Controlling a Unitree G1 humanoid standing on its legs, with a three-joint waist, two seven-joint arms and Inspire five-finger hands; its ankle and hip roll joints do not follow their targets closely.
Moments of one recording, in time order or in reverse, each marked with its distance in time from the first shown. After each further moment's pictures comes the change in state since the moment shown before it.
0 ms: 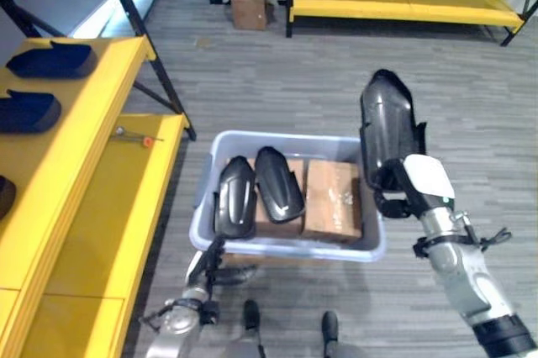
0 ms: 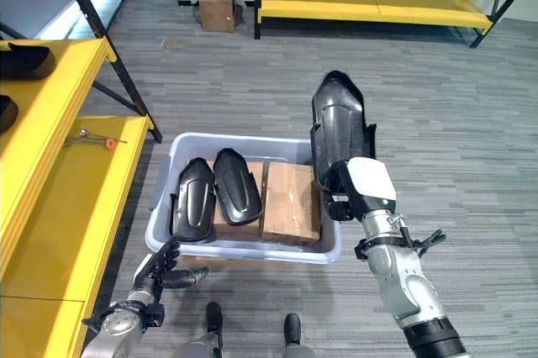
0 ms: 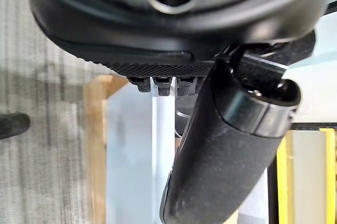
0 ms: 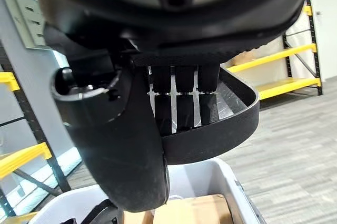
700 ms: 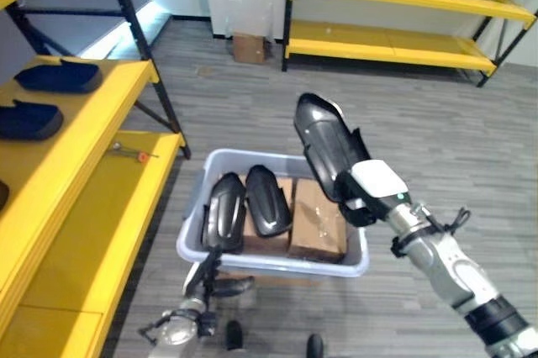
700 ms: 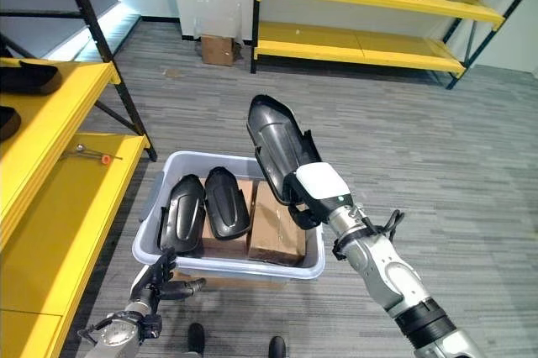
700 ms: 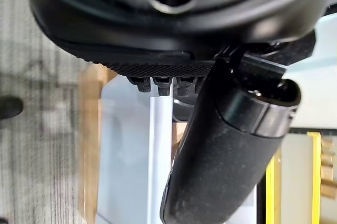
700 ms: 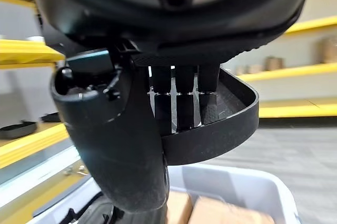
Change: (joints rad) left arm 0.073 -0.023 0.012 0.018 0.019 0.011 0.003; right arm -0.157 -0.062 0.225 -0.003 -0.012 -0.096 0.090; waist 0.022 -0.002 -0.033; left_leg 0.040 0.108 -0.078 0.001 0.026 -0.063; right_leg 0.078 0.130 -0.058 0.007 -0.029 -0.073
